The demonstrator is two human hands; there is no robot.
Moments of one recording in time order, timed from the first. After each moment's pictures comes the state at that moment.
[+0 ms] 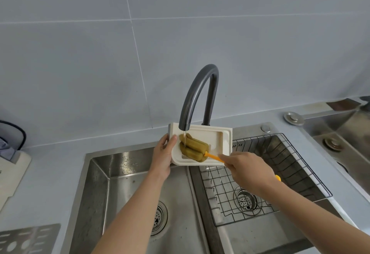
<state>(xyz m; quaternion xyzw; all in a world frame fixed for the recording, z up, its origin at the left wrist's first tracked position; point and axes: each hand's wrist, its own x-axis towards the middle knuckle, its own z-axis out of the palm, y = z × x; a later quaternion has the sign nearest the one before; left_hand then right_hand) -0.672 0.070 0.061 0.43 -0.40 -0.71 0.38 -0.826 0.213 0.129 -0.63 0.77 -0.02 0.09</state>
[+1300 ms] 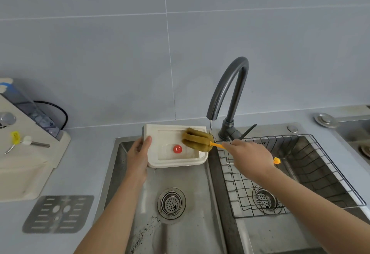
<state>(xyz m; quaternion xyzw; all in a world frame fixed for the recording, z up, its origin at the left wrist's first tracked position) -0.557 0.071 0.059 0.54 -0.37 -0.59 0.48 -0.792 0.183 0.125 -0.68 0.73 0.05 0.01</state>
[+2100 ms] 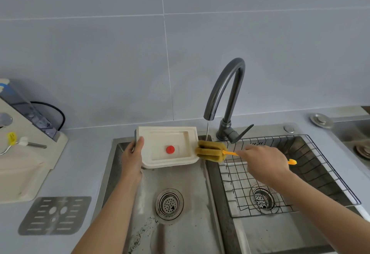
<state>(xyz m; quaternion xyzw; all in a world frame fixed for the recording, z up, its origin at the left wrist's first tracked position) -0.554 0.069 0.061 0.59 -0.34 -0.56 0.47 -0.812 0.204 0.132 -0.65 0.75 0.10 0.02</state>
